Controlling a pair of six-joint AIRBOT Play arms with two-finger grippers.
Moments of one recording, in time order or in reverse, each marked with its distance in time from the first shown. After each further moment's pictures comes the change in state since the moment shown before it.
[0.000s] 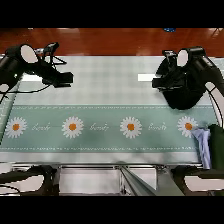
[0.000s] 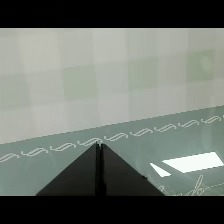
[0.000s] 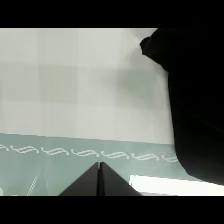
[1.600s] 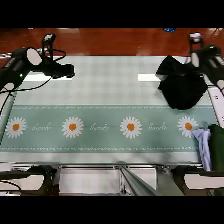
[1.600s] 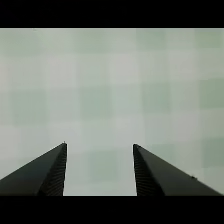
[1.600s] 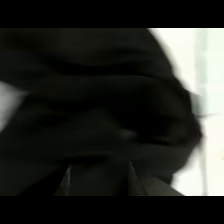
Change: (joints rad) left arm 0.025 -0.064 0.000 0.053 0.309 -0.007; right arm -0.212 -0.004 -0.001 -0.436 -0.296 0.160
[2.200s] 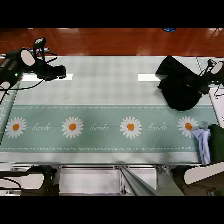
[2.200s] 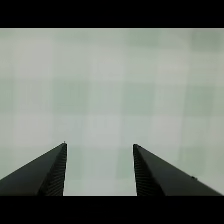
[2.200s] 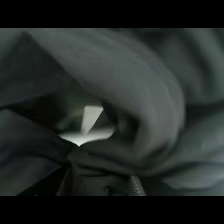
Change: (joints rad) left arm 0.070 -0.023 0.000 -0.005 -0.038 -0.030; right arm -0.279 -0.224 0.001 0.571 -0.026 -0.122
